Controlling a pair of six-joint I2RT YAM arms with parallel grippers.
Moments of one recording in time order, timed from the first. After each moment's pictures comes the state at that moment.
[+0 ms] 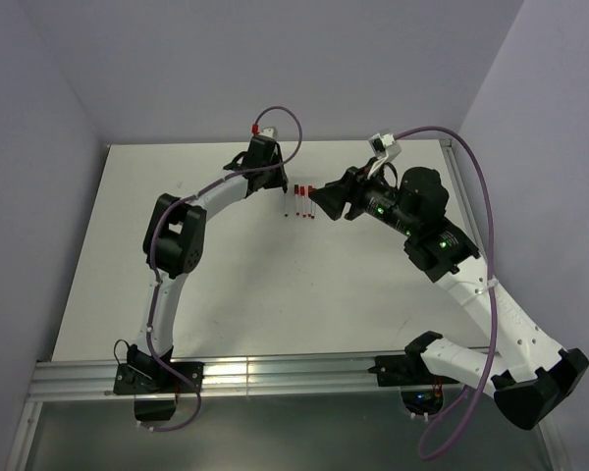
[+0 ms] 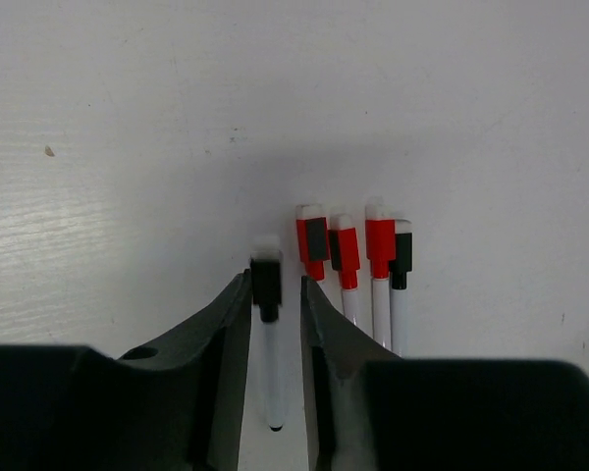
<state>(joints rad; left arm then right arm) -0.49 2.29 1.84 -0.20 -0.02 -0.51 0.52 1.01 1.10 -0.17 -0.31 0.42</state>
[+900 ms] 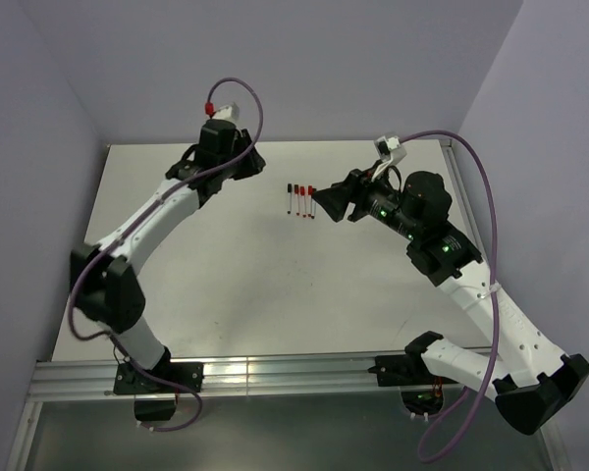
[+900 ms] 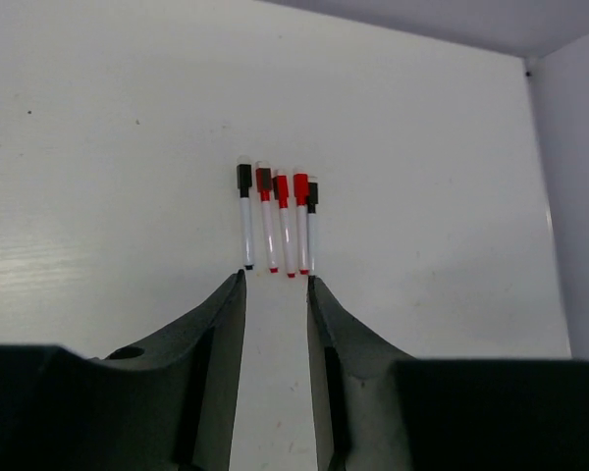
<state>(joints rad) -0.47 1.76 1.56 -0.30 -0.05 -0.57 0.51 0.98 1.08 -0.17 -0.27 0.42</state>
